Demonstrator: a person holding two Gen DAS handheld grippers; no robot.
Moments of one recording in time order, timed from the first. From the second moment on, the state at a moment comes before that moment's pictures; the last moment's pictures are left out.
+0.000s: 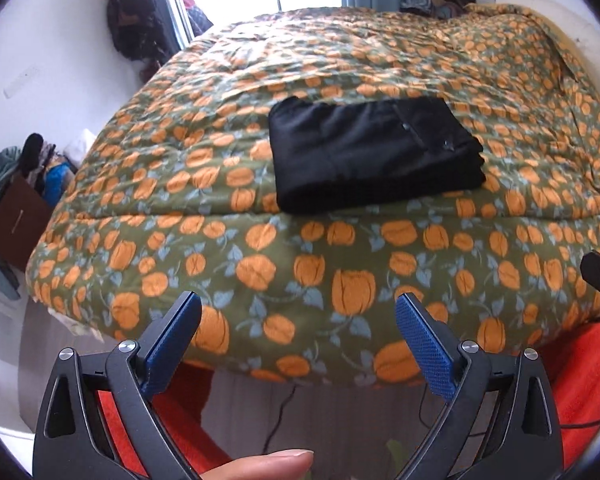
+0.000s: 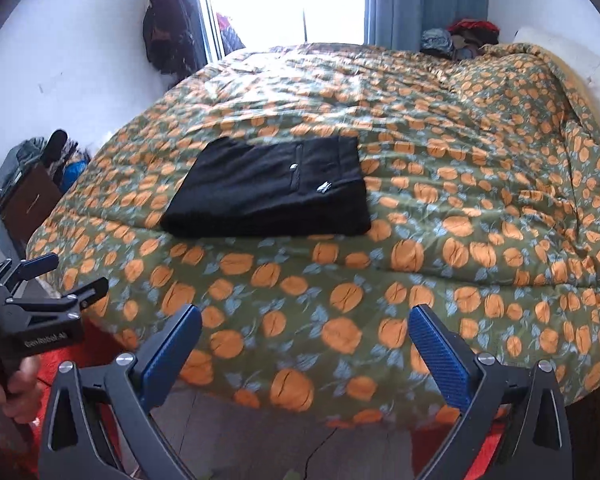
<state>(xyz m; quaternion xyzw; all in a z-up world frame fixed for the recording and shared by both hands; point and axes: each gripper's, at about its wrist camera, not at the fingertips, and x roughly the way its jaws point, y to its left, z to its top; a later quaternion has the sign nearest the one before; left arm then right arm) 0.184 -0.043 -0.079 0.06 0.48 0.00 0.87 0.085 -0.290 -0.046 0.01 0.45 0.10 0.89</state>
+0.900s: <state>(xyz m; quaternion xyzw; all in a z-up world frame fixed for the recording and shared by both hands) 0.158 -0.051 -0.048 0.08 0.48 -0.01 0.87 0.061 -0.274 -0.021 0.02 0.48 0.12 0.87</state>
